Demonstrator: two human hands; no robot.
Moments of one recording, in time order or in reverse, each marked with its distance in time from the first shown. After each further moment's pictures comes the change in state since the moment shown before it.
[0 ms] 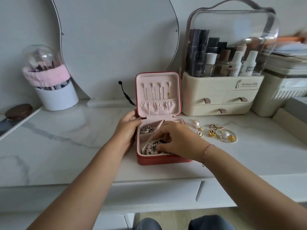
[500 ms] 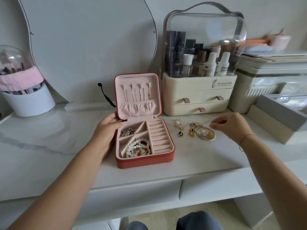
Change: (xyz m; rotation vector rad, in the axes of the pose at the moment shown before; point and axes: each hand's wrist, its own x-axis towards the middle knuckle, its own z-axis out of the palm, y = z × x) left_hand -0.002 0.003 0.003 0.086 0.035 0.031; right_hand -0.072 0.145 -0.081 -0.010 0.445 0.663
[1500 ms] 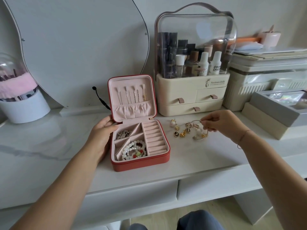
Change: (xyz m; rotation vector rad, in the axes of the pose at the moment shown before) left_hand -0.005 0.003 0.003 0.010 -0.022 0.026; right_hand 0.001 -0.001 -0.003 0.316 -0.180 -0.068
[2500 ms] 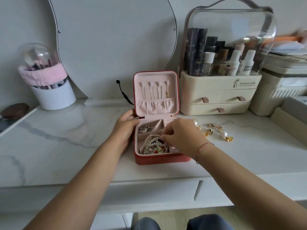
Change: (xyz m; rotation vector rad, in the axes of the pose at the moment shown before) left_hand 0.008 -0.007 -0.005 -0.115 0.000 -0.068; right_hand -0.044 -0.124 0.129 -0.454 -0.218 -0.270
